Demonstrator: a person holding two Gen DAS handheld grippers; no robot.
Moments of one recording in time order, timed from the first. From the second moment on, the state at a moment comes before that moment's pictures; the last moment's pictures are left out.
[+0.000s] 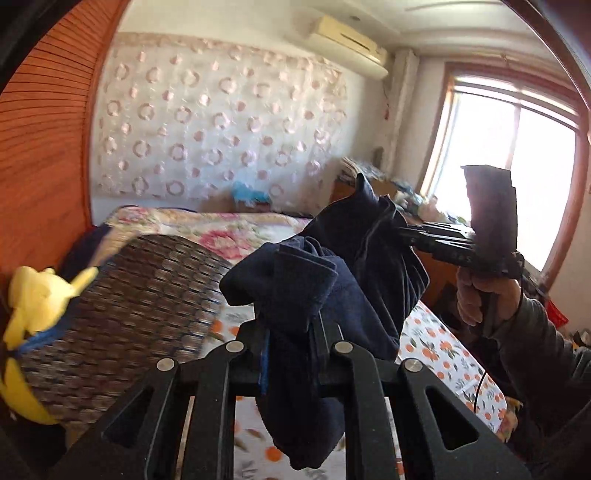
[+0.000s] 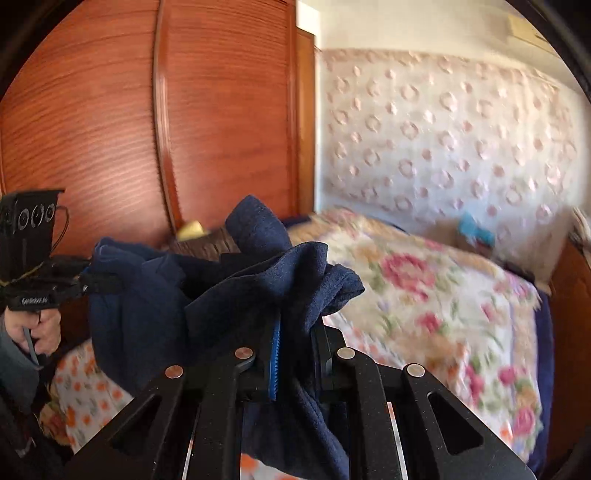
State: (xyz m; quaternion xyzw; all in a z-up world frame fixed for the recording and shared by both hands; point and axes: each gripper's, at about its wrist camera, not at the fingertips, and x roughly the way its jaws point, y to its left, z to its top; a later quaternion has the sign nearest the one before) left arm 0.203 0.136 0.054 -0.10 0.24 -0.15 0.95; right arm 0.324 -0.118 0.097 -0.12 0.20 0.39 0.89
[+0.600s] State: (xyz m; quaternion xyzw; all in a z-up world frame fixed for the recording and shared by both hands) left arm 0.217 0.276 -0.030 -0.17 0.30 0.04 0.94; right arm 0.455 0.107 0.064 -0.19 0.25 0.44 0.84
